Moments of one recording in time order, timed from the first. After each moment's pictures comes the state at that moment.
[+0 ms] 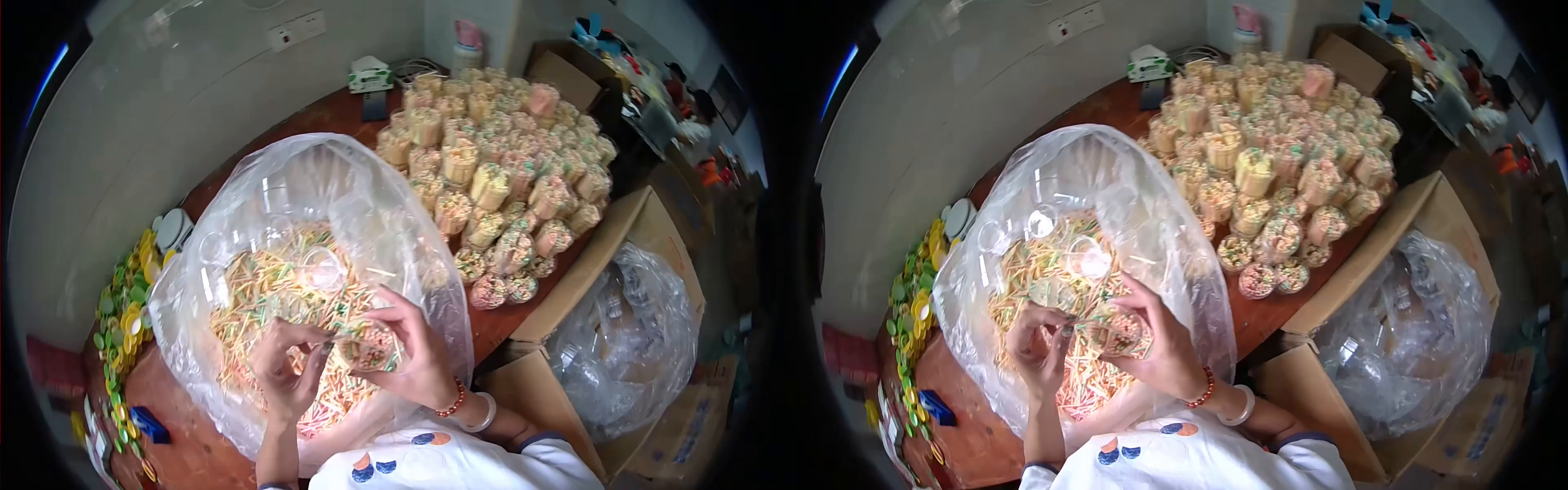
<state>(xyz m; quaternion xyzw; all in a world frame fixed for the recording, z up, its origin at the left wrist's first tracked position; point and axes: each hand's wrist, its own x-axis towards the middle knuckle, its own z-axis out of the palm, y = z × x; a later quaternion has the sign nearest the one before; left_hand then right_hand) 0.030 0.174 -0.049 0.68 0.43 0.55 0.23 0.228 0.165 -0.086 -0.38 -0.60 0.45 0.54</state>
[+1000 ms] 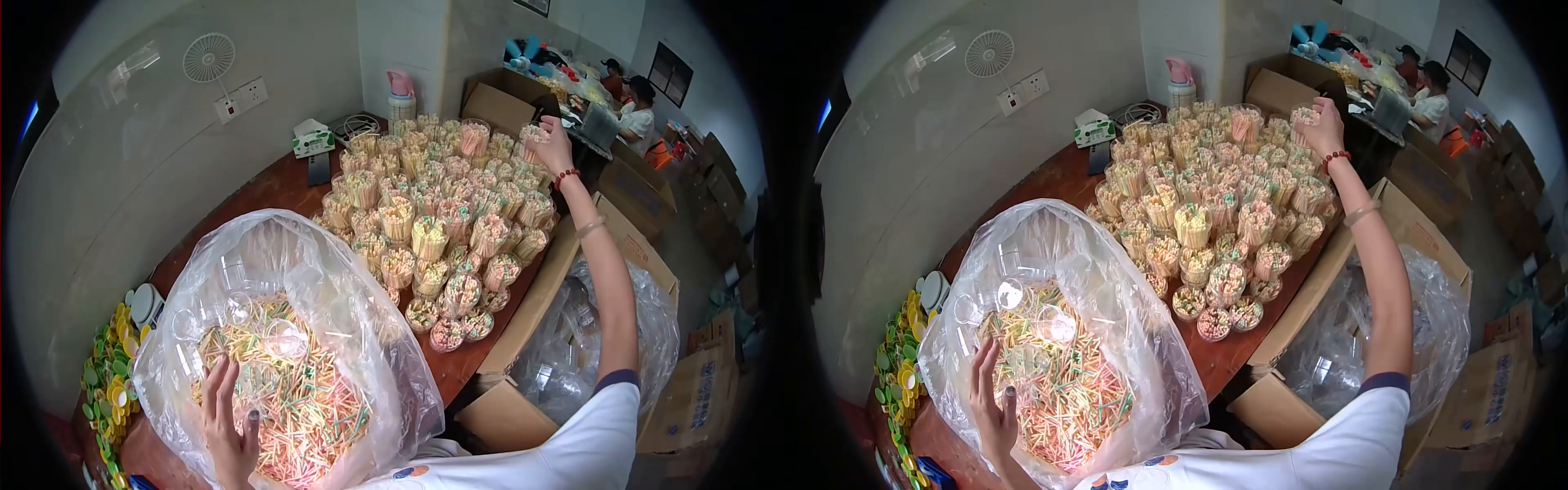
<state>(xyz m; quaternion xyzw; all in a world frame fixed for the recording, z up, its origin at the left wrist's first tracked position) 0.006 0.168 0.001 0.76 0.55 0.33 0.06 0.639 0.425 0.022 -0.71 -0.53 -0.11 0.45</state>
